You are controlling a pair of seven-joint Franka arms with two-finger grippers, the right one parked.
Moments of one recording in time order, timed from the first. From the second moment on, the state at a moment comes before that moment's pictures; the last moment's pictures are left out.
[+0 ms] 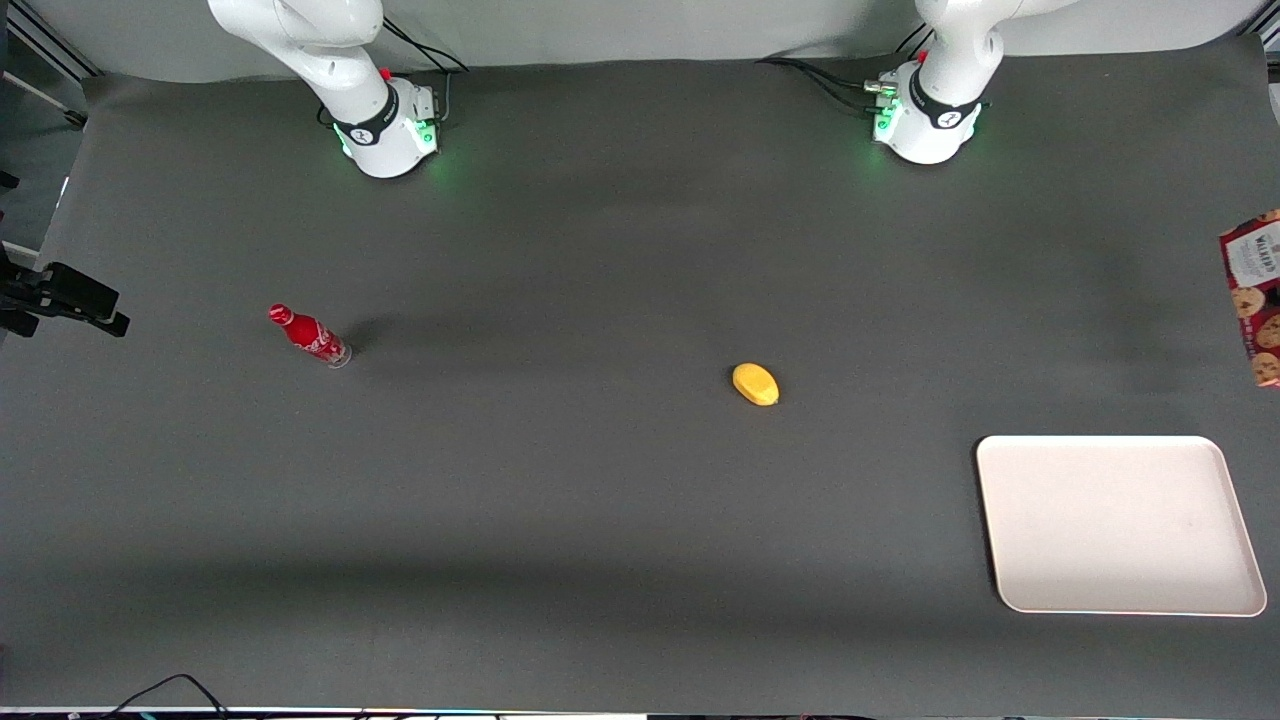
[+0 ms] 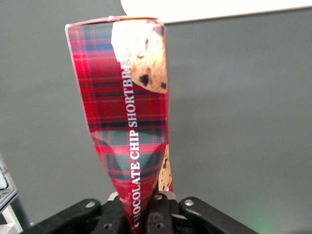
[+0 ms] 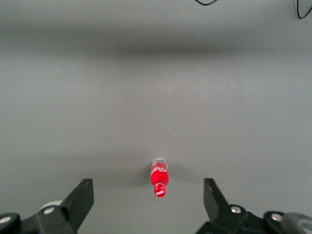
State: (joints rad) arm 0.17 0.27 0.48 -1.82 -0.01 1.91 0.75
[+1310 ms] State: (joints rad) arm 0.16 0.98 0.38 -1.02 -0.17 2.02 0.64
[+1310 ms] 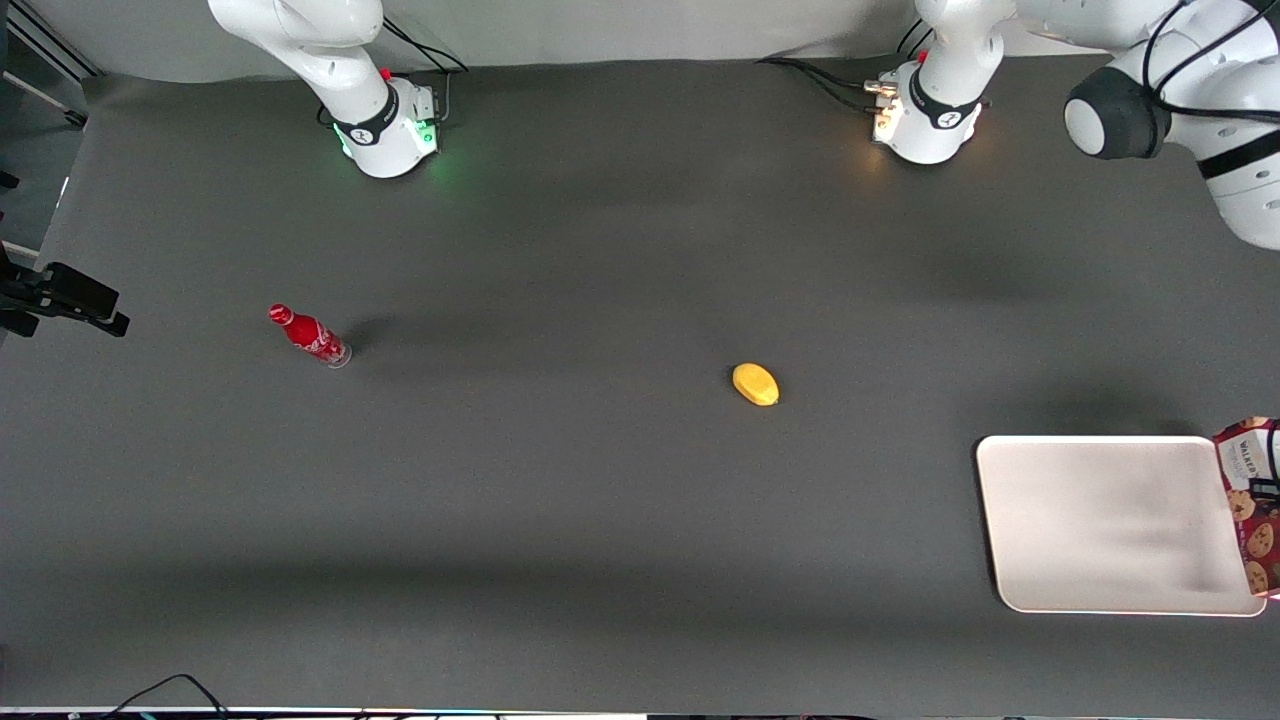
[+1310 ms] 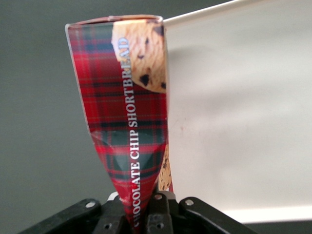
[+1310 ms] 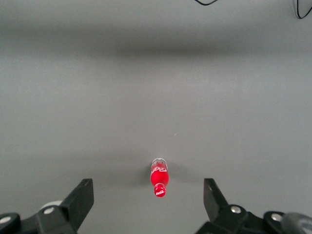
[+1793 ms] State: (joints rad) arm 0.18 1.02 0.38 -1.01 -0.22 2.03 0.55
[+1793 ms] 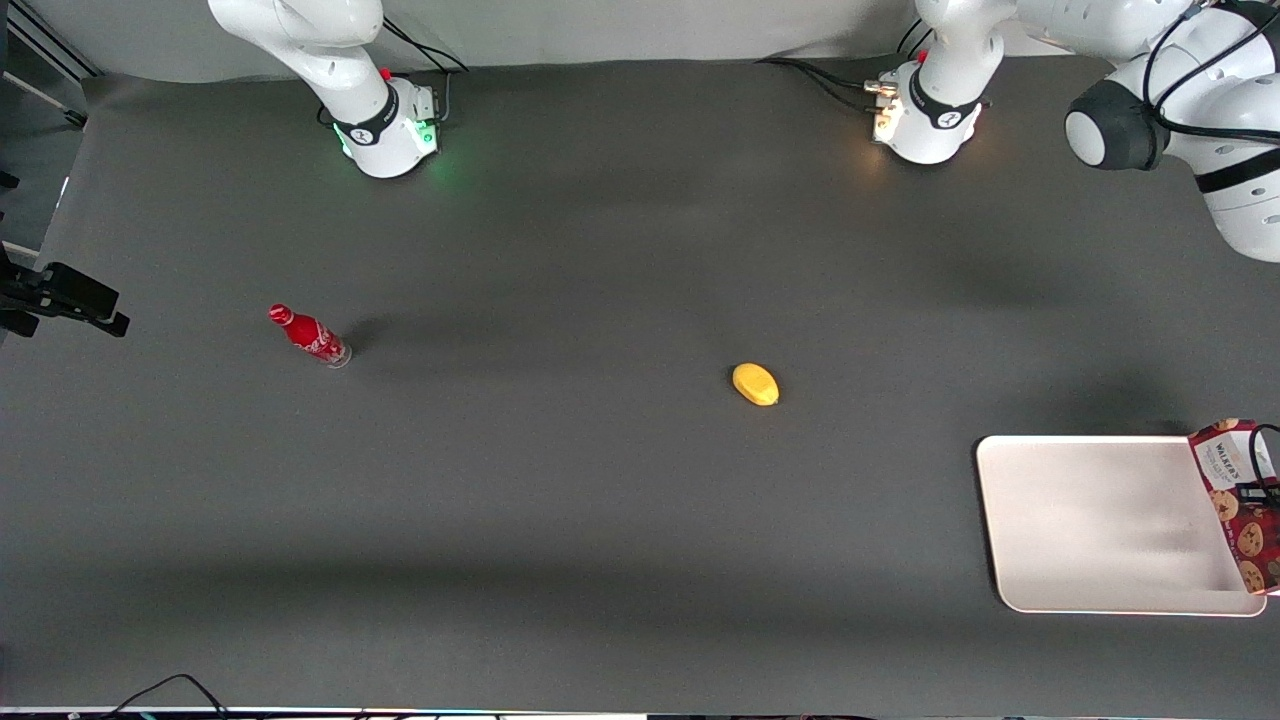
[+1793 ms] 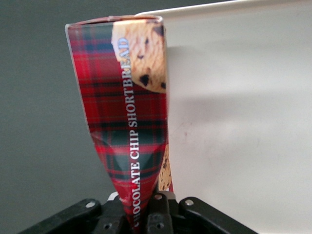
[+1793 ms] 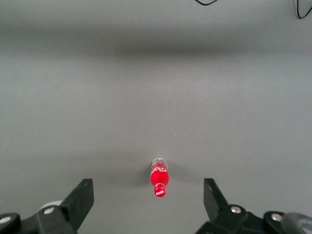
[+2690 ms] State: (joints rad) arm 0.19 1.00 0.37 -1.02 -0.20 2.02 0.54
